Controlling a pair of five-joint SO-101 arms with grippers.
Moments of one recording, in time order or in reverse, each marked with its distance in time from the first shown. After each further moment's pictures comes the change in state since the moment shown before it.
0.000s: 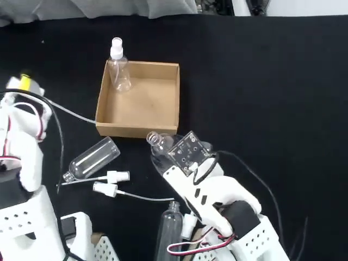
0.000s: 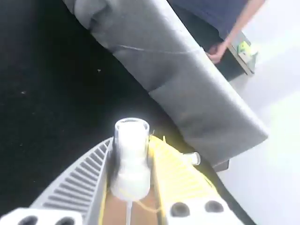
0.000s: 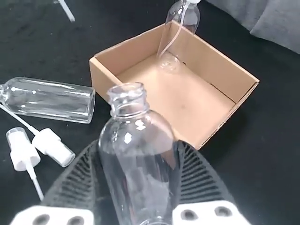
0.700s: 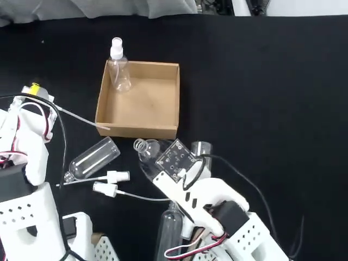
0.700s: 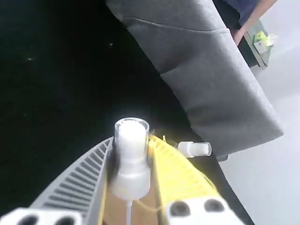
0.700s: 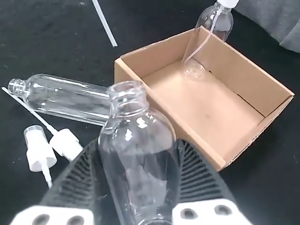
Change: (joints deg) left arm 1.2 -0.1 5.5 0.0 5.5; right arm -5.7 -0.1 8.3 -10.1 0.0
